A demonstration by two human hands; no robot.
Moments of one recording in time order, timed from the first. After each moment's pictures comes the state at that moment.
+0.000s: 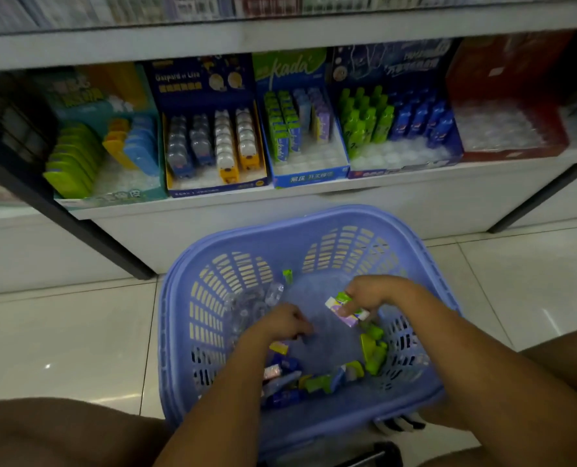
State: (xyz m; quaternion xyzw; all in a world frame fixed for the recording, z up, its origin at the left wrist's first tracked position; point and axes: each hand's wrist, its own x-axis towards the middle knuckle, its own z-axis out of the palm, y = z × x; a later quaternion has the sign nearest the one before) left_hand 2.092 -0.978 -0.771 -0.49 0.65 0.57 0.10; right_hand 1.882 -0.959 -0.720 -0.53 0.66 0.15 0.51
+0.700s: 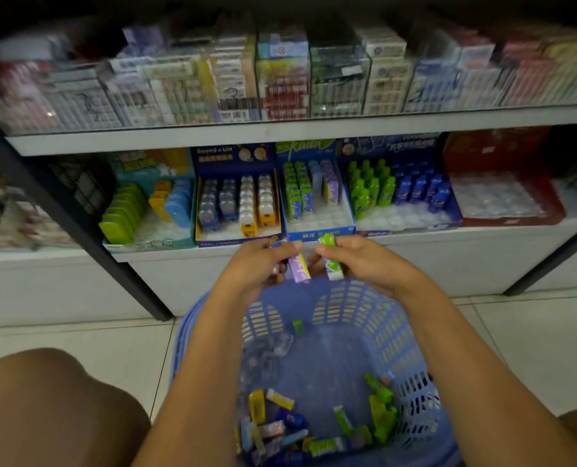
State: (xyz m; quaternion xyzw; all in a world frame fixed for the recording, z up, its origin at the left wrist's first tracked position) left_hand 2.091 -1.036 -0.555 -0.51 0.47 0.65 -0.29; right_hand 1.915 -0.998 -0.568 -0.49 0.52 -0.37 0.59
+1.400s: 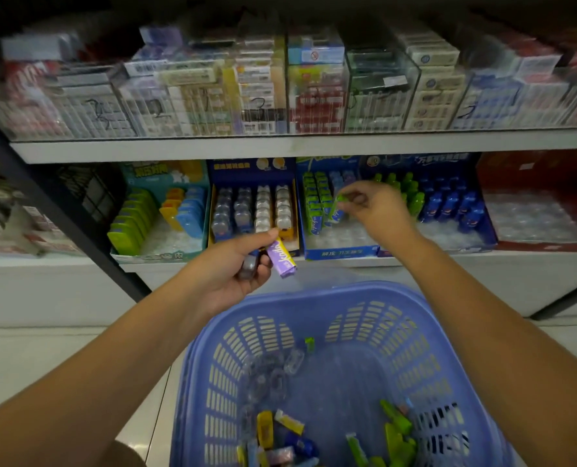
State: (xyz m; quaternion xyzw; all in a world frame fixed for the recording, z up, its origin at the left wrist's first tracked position) left_hand 2.133 -1.062 -0.515 -0.50 0.27 0.75 -0.34; right_hand 1.890 -1.108 -0.564 -0.63 0.64 -0.39 0.19
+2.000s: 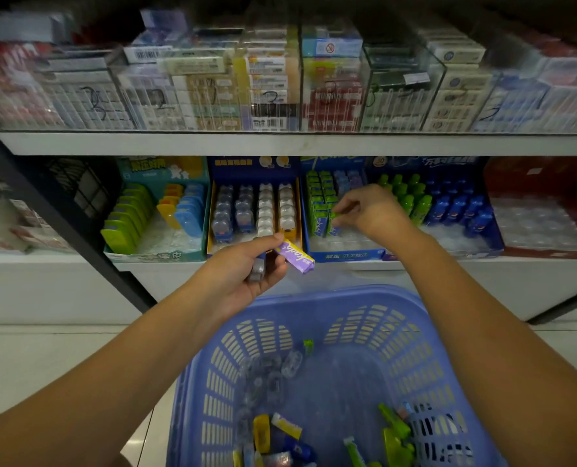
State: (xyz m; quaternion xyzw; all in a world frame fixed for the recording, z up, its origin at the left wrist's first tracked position) left_hand 2.130 -1.071 -0.531 -0.49 0.24 0.76 -0.36; right_hand 1.902 -1.127 -0.557 -0.63 0.71 -0.23 0.23
